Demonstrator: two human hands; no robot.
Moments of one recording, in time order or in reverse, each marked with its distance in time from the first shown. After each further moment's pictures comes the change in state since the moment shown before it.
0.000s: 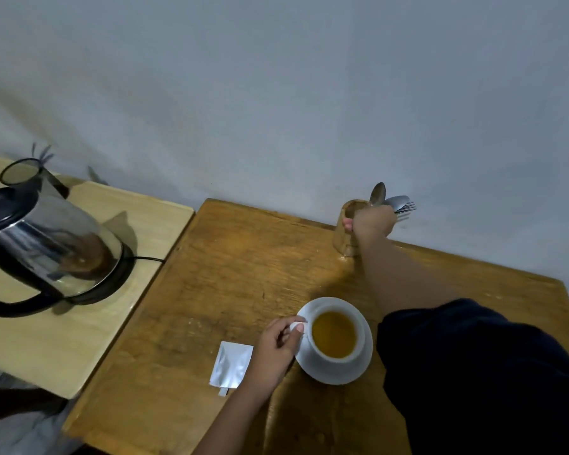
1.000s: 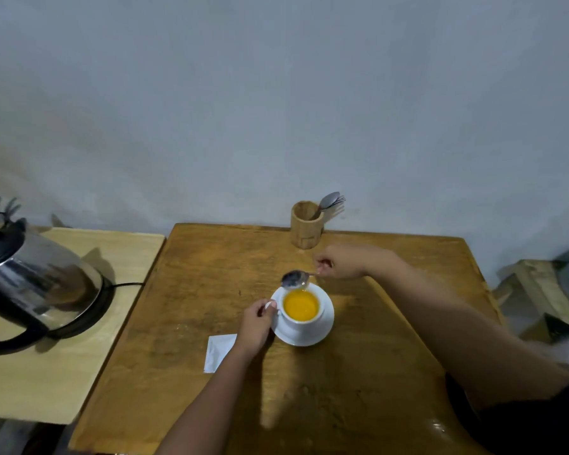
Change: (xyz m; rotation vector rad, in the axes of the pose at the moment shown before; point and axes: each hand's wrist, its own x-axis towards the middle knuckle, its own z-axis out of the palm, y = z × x) left_hand -0.012 0.032 -0.003 0.048 -0.067 -0.044; right_hand -0.103 0.024 -0.134 -1.190 -0.828 -0.792
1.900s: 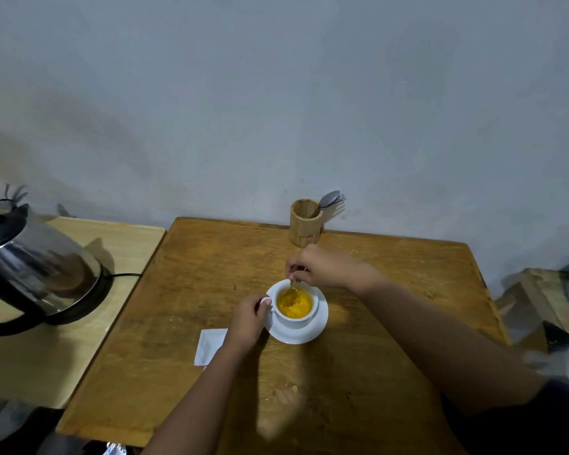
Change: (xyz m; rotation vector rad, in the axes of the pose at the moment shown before) left_hand 0.007 -0.011 0.007 0.358 0.098 0.181; right_hand 0.004 -0.020 0.022 0.123 0.122 -0.202
